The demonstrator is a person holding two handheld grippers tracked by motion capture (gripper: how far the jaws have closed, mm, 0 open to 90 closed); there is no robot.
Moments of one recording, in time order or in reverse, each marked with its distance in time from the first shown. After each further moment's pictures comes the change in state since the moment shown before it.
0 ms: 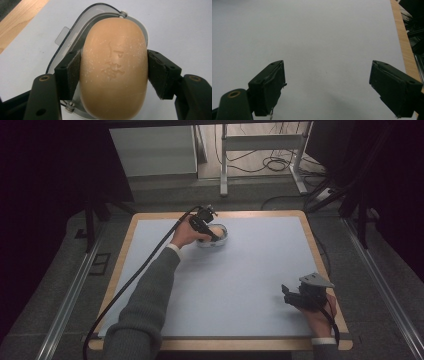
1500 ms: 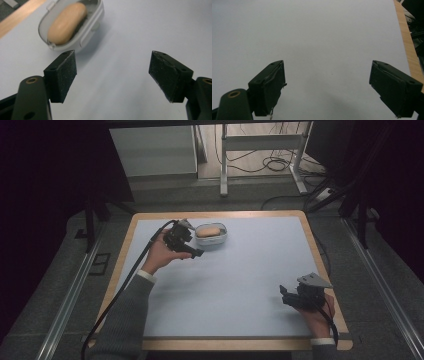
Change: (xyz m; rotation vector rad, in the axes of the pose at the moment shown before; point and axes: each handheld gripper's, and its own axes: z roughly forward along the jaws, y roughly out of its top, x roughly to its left) left arm -0.047 -0.093 -0.078 -0.186 -0.013 -0.022; right arm 0.006 0.002 -0.002 -0.001 0.013 -0.009
